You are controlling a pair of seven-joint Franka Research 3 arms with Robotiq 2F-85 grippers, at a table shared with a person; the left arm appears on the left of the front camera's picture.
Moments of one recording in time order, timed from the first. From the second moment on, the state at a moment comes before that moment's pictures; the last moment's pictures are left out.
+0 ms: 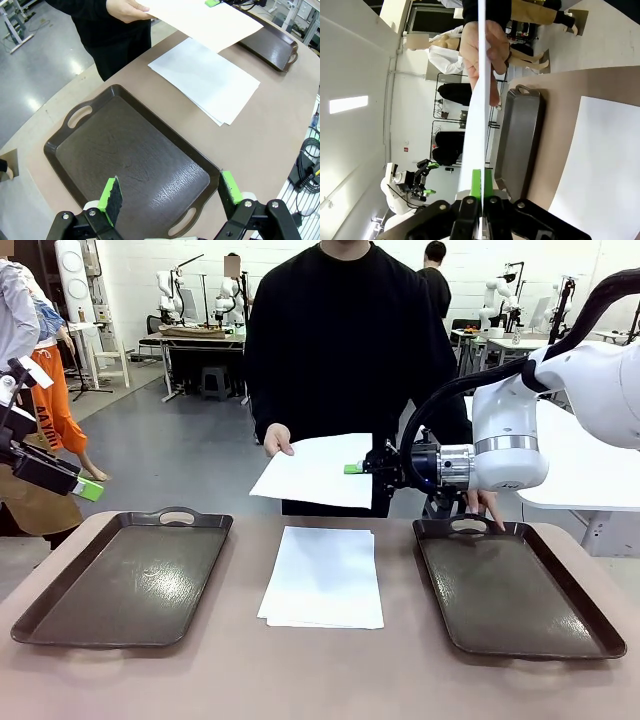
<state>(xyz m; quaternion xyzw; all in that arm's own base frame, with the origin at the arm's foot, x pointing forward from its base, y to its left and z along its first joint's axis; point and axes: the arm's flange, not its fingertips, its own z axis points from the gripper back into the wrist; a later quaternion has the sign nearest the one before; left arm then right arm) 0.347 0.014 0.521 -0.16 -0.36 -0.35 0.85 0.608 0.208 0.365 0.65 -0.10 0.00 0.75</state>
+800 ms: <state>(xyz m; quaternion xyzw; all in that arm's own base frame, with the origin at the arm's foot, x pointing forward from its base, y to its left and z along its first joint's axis) 0.347 0.014 0.521 -0.16 -0.36 -0.35 0.85 0.608 0.208 0.366 0.65 -0.10 0.01 0.75</state>
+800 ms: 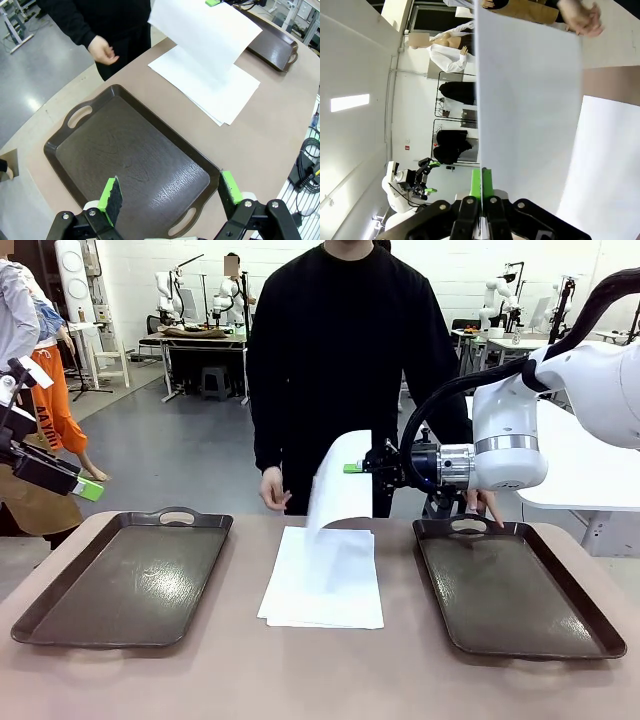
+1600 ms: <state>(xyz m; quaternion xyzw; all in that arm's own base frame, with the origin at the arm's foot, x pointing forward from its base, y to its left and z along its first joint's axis) 0.347 0.014 0.521 -0.16 -0.36 -0.35 0.85 0.608 0.208 0.366 0.65 -0.10 0.01 0.75</state>
